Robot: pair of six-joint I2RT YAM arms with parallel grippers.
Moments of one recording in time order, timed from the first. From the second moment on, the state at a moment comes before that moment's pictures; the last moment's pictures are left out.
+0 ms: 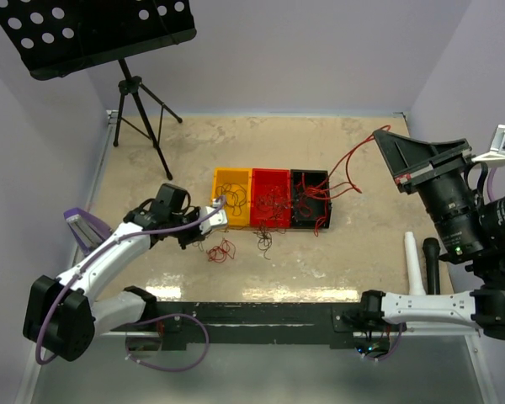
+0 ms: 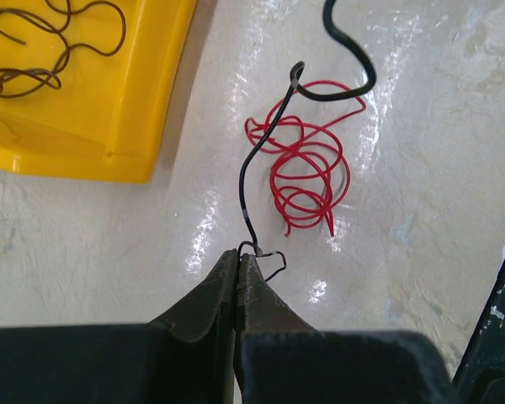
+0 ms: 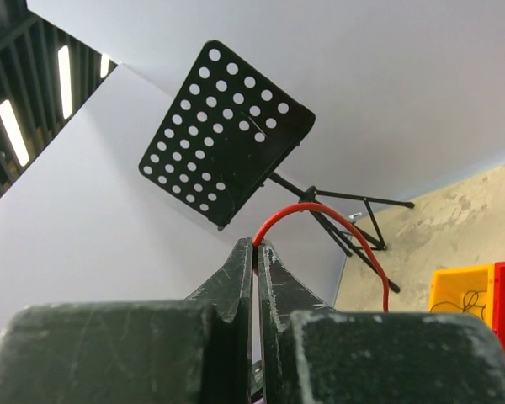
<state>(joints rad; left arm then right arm) -0.41 1.13 0.72 -0.61 0.46 0.76 1.30 0.82 1.60 -0.36 0.97 0.66</state>
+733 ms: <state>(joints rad) -0.41 1.01 0.48 -0.59 0.21 0.95 1.30 0.95 1.96 -0.39 0.96 0.43</state>
